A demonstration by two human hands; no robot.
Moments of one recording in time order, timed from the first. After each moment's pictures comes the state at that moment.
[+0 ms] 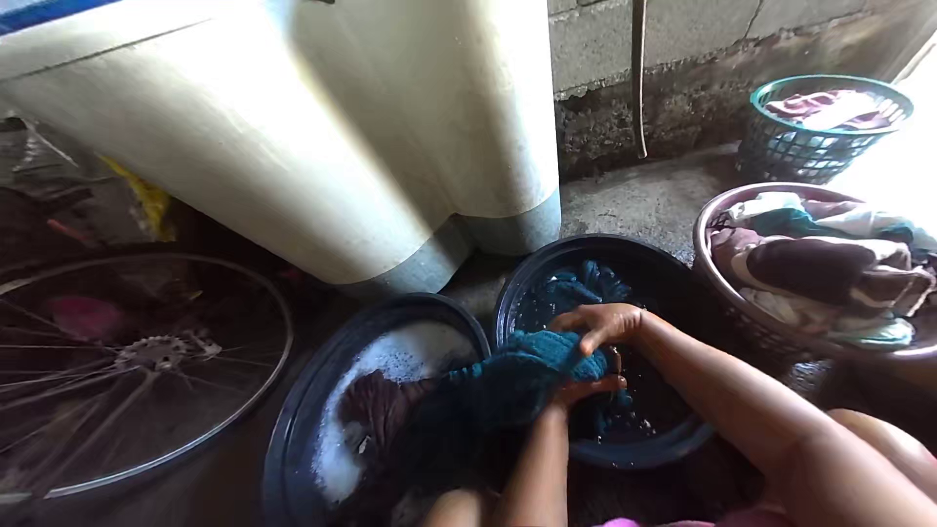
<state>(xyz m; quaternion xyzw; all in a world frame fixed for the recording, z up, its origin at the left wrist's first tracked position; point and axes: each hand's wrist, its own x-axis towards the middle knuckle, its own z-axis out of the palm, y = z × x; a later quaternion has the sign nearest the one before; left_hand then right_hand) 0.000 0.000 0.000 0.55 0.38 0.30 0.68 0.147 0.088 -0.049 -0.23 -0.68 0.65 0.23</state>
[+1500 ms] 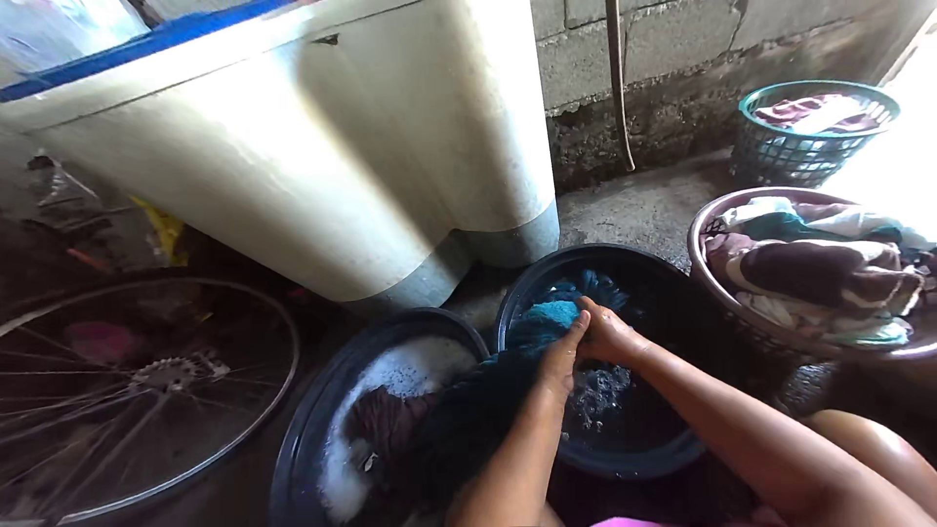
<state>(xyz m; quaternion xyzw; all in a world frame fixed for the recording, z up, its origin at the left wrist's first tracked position) 0.011 0.049 -0.015 0.38 0.51 0.35 0.69 0.140 0.054 -0.034 -0.57 -0.69 0.33 0.29</state>
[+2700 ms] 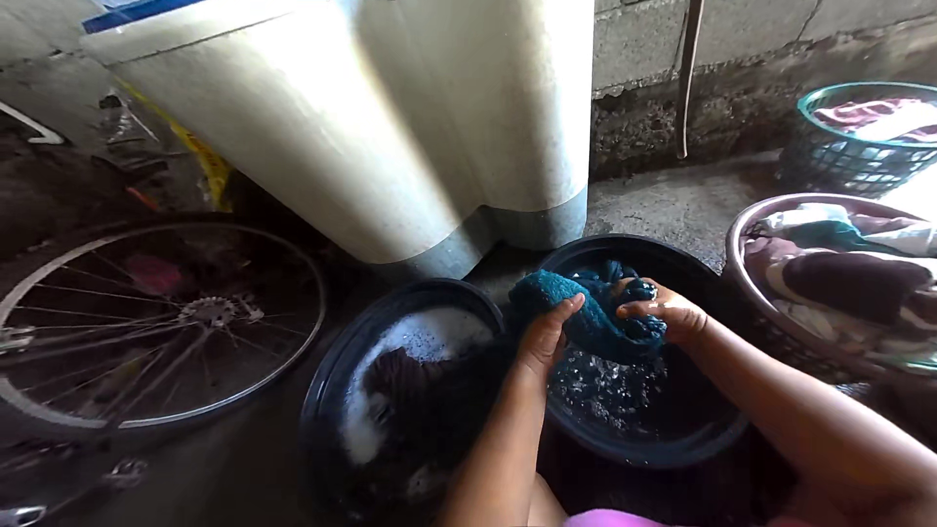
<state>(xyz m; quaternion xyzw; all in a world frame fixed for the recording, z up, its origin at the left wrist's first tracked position) -0.052 0.063 0.001 0.37 0.41 0.44 0.70 0.157 0.052 -0.008 -0.32 -0.48 0.66 0.47</state>
